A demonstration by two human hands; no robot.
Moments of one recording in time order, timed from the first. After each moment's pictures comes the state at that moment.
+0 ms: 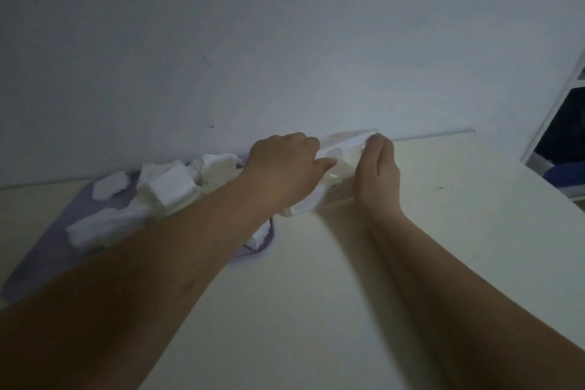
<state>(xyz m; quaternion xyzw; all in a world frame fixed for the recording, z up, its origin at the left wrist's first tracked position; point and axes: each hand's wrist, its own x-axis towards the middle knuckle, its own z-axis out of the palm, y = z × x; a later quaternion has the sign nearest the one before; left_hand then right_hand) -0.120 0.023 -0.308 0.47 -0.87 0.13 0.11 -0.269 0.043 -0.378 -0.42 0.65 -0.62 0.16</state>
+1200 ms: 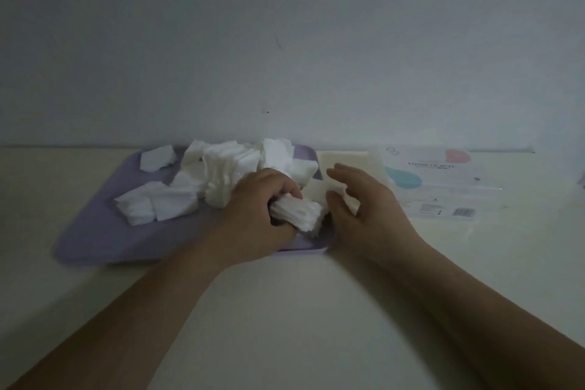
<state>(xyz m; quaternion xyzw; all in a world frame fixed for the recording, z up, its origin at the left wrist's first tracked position) 0.033 0.028 -0.393 0.38 -0.83 -0.18 0.38 -0.180 0.072 -0.384 -0.69 0.57 -0.42 0.11</state>
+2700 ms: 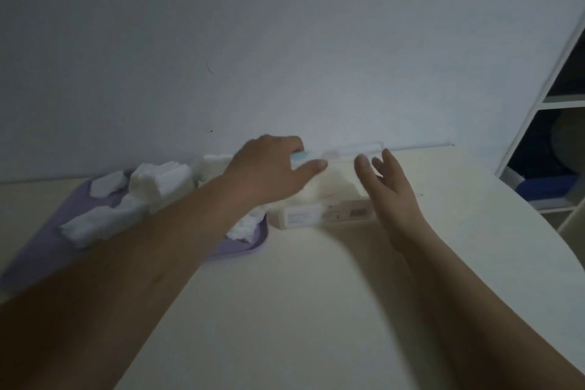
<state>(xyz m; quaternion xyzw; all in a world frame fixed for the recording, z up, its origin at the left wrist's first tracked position) -0.097 0.029 -0.299 0.48 -0.85 0.00 0.21 -0.297 0.106 -0.366 -0.46 0.59 -0.58 0.31</state>
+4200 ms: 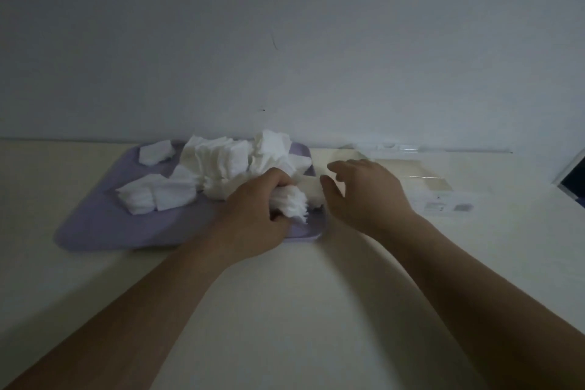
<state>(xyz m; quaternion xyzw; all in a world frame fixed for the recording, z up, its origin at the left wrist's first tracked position) 0.027 0.061 -0.382 0.46 -0.78 -0.25 0.35 -0.187 0.060 -0.362 -0.73 0.63 -0.22 -0.11</state>
